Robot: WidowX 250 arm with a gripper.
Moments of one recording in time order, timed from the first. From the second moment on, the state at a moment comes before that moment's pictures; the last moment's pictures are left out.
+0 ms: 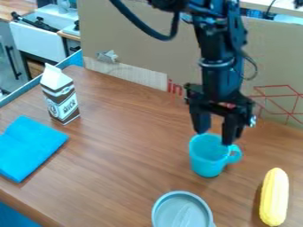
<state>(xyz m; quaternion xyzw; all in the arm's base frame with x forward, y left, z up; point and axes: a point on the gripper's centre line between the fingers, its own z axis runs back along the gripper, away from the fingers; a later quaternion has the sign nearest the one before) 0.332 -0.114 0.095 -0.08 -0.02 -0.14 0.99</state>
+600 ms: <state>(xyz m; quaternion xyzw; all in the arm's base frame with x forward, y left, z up) 0.235 -0.001 0.109 0.01 0.01 0.02 1.00</state>
